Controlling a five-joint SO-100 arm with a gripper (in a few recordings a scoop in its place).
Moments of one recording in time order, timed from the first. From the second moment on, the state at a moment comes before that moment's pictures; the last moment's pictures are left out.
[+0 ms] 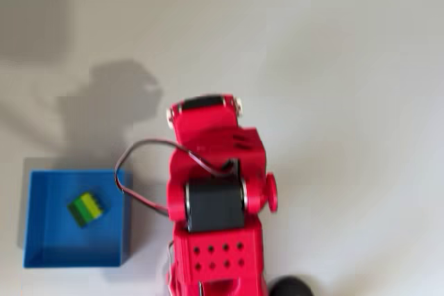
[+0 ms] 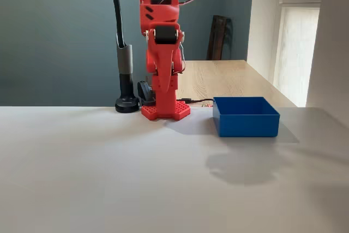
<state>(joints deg) -1.2 155.7 131.8 68.8 -2.8</state>
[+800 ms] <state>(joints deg) 1.6 185.7 168.2 68.8 -2.6</state>
